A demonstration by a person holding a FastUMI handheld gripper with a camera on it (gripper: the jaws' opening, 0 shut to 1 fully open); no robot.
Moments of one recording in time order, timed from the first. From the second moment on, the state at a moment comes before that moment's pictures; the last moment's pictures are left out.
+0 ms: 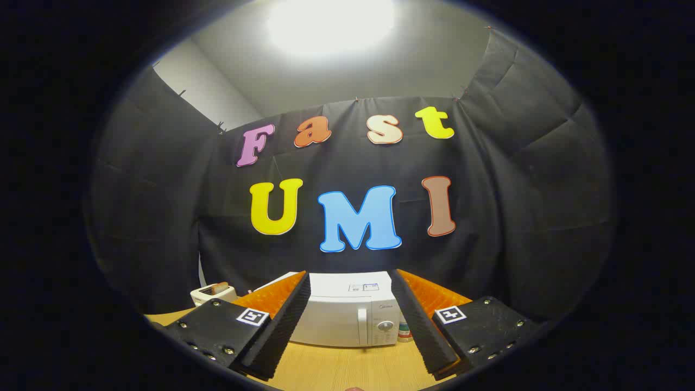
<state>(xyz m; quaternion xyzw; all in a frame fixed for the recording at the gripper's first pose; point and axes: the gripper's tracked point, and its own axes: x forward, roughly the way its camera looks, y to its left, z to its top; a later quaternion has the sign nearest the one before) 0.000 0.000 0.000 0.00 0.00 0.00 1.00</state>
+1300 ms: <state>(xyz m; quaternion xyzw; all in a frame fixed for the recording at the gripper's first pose) 0.058 0.000 -0.029 -0.01 0.03 0.01 1.00</state>
